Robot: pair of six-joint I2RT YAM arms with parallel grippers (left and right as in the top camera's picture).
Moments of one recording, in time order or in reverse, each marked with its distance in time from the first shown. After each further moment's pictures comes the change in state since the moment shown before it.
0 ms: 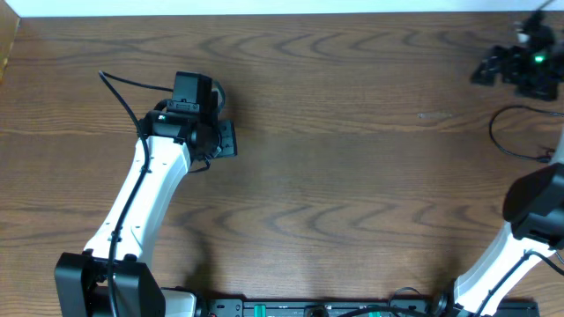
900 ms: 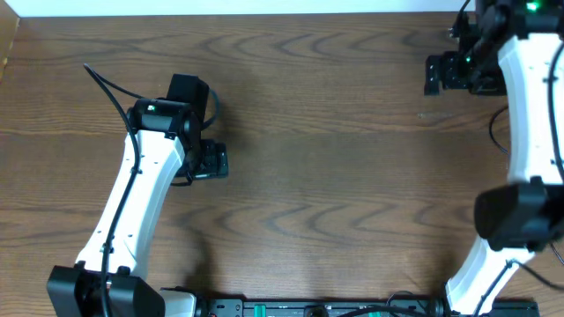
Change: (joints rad) left arm 0.000 -0.012 0.138 -0.483 -0.227 -0.027; right arm 0.285 -0.135 -0.074 -0.019 0.285 0.146
